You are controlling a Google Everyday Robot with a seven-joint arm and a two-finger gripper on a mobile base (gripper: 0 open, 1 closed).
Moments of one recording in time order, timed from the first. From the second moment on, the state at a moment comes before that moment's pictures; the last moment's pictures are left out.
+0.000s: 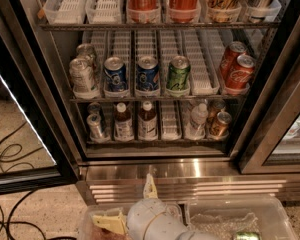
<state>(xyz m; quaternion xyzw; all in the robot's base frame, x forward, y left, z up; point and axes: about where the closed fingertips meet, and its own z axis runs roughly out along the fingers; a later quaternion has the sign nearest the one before) 0.385 0.066 0.682 -0.24 0.80 0.22 0.51</state>
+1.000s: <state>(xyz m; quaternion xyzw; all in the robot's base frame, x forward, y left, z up) 0.403 0.059 0.657 -0.25 0.79 0.17 0.53</state>
